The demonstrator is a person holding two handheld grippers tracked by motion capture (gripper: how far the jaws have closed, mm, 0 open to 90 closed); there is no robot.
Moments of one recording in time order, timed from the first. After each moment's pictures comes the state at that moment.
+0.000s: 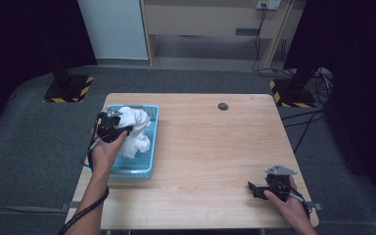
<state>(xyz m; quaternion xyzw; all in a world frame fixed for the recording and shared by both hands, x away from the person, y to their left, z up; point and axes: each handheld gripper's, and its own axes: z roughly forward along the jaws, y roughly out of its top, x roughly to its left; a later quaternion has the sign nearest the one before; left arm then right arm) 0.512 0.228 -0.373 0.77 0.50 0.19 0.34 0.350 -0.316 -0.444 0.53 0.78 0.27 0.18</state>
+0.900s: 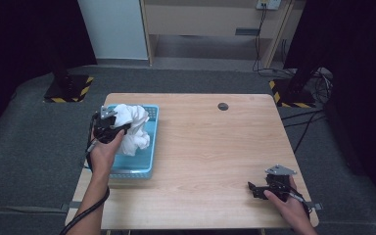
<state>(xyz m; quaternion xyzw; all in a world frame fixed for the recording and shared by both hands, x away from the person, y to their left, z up) 0.503 0.235 -0.366 0.74 0.51 0.20 0.38 0.350 -0.316 -0.444 0.53 0.78 0.27 0.18</state>
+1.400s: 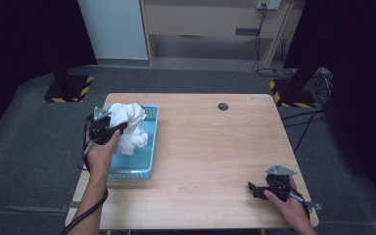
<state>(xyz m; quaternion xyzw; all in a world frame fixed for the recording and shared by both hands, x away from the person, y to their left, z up) 0.496 0.244 -0.361 0.72 0.52 0.21 0.41 0.350 -0.316 -0.444 0.53 0.78 0.27 0.18</state>
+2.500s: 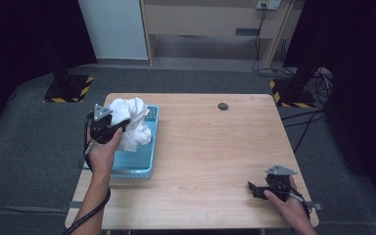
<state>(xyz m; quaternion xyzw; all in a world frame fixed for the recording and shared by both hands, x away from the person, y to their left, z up) 0.487 0.230 -0.338 0.71 0.50 0.23 0.43 0.350 -0.316 -0.444 0.53 0.78 0.27 0.18</state>
